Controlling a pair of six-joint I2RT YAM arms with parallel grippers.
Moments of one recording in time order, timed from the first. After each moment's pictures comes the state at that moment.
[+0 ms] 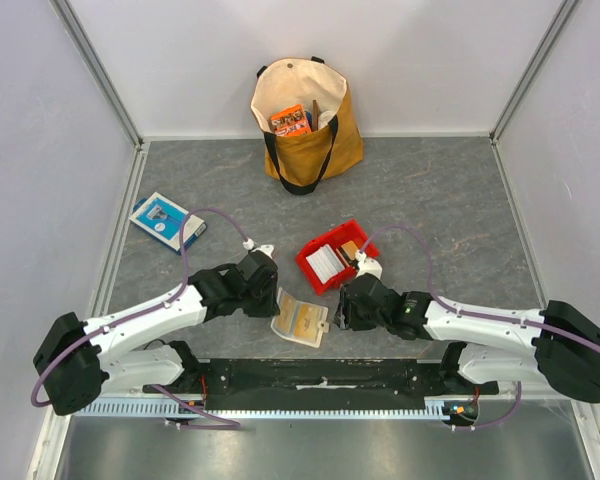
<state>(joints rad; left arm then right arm) -0.89 1.11 0.67 -0.57 -0.04 -0.78 1.06 1.17 0.51 -0.24 0.18 0.91</state>
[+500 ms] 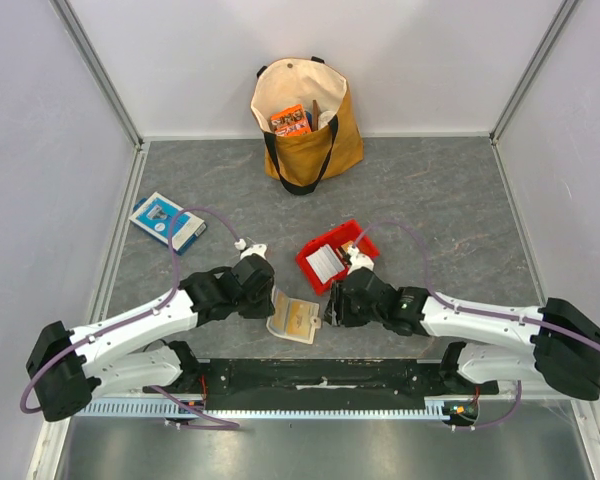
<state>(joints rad) -0.92 1.04 0.69 -0.66 -0.14 -0.83 1.06 1.17 0.56 -0.22 0.11 0.91</state>
